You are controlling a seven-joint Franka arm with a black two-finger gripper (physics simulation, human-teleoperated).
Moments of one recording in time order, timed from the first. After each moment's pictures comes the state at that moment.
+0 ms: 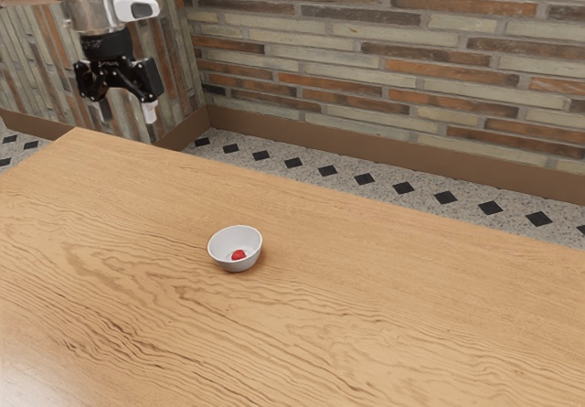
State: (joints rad) arm -0.01 0.05 0.17 -1.49 -0.08 1.42 0.01
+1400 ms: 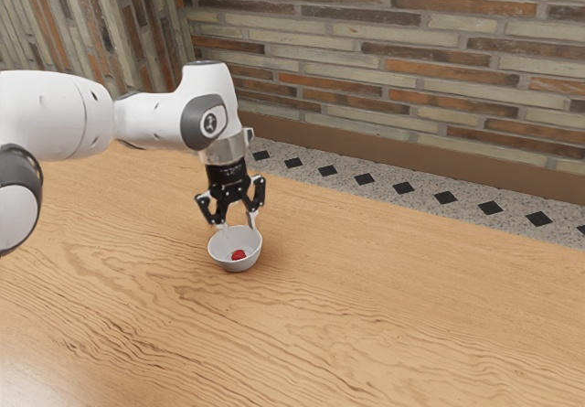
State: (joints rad) arm -0.17 0.43 0.18 -1.68 -0.20 1.97 -0.93
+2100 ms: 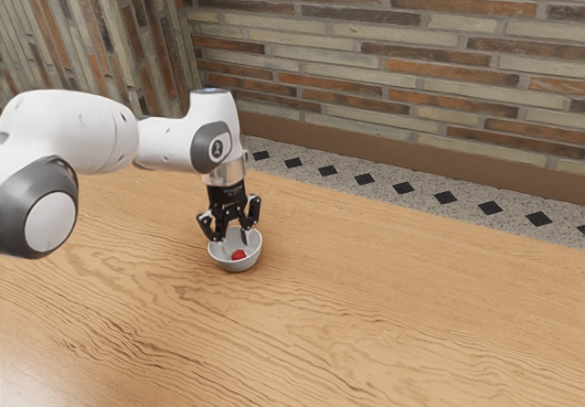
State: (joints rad) arm -0.13 0.59 0.18 -1.61 -0.19 2.02 -1.02
